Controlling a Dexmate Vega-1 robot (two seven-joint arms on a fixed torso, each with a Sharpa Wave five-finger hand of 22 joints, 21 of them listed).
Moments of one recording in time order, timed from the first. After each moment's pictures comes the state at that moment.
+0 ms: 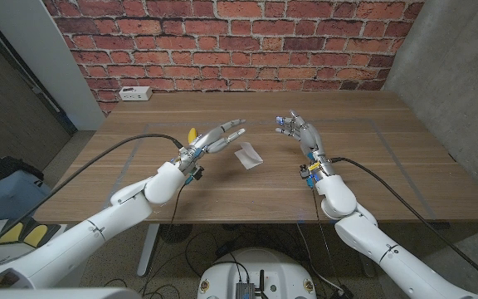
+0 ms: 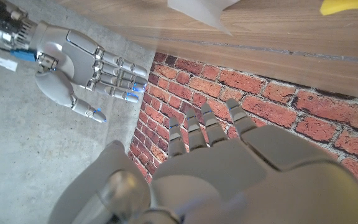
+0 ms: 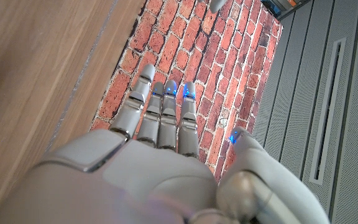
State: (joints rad) left arm 0.97 0.78 0.52 -1.71 0.21 -0.36 0.24; left_hand 0.17 0.07 0.12 0.07 0.24 0.17 -0.10 0.19 0.17 0.19 0.00 0.20 0.20 0.17 0.03 0.18 0.18 0.06 0.17 0.26 0.22; right arm -1.07 -0.47 -0.47 -1.58 0.26 0.54 -0.24; right_hand 0.20 0.09 0.41 0.02 0.25 0.67 0.14 0.17 0.19 0.61 0.18 0.18 0.20 0.49 0.11 0.18 0.19 0.62 0.10 0.18 0.17
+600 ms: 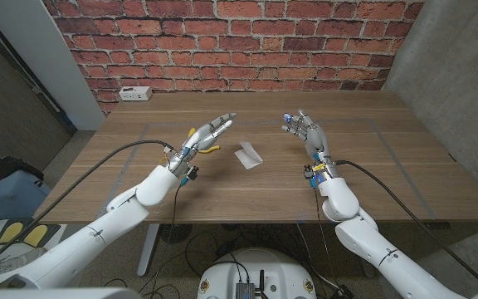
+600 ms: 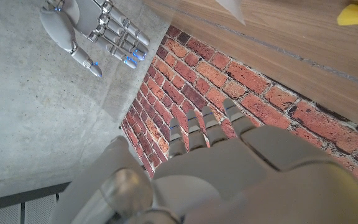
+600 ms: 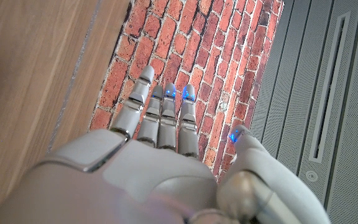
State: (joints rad) left arm 0.99 0.72 0.46 -1.55 0.00 -0.59 0.16; left_hand 0.22 0.12 0.14 0.04 0.22 0.16 0.00 0.19 0.17 0.16 0.00 0.20 0.20 0.13 0.00 0.18 0.18 0.09 0.01 0.26 0.21; right arm -1.10 -0.43 -0.43 -1.57 0.28 0.59 -0.25; right_hand 0.21 0.08 0.42 0.00 0.25 0.62 0.13 0.17 0.19 0.56 0.17 0.18 0.20 0.45 0.10 0.18 0.18 0.60 0.10 0.18 0.17
